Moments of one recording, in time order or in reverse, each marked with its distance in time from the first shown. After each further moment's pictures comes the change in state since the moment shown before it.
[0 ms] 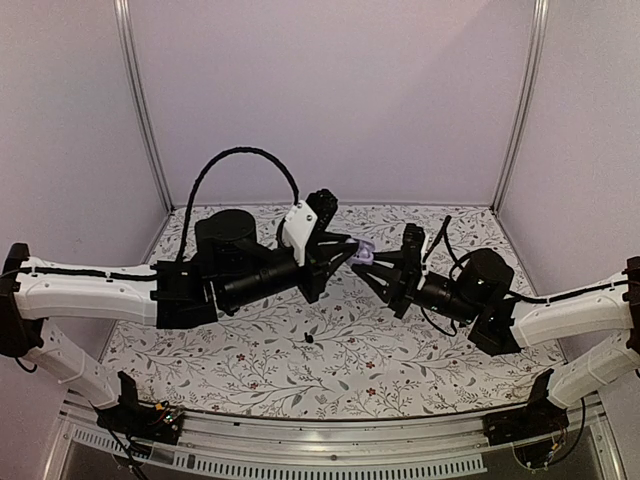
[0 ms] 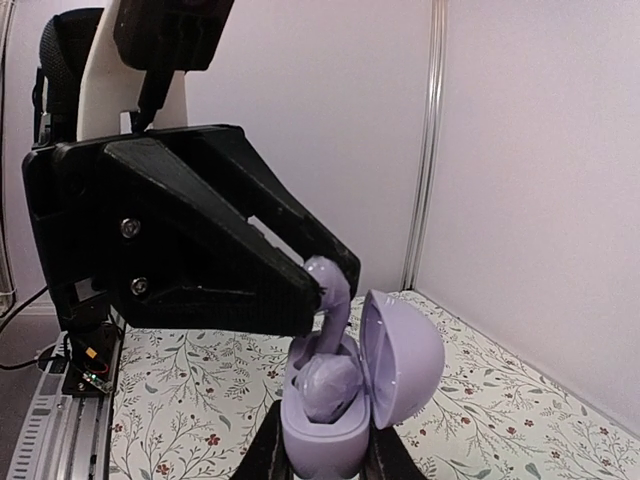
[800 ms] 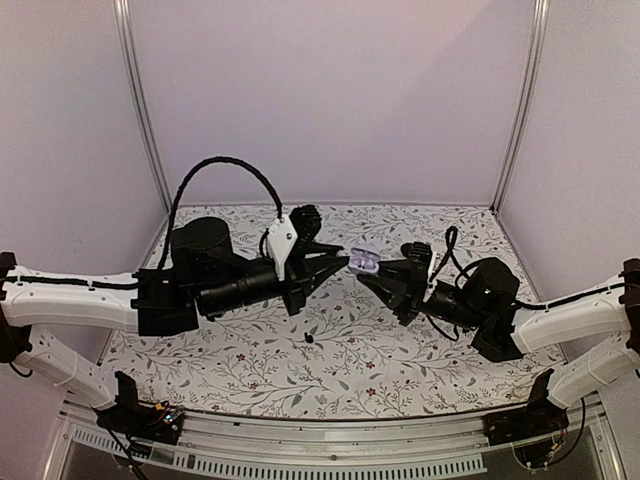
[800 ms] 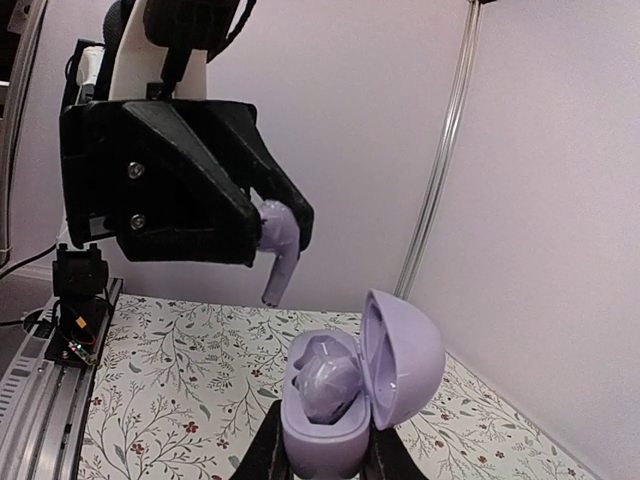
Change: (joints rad) left arm 0.000 -0.108 -0.101 0.031 0.111 0.106; right arm -0.001 0.000 -0.069 0.110 -0.052 -0.140
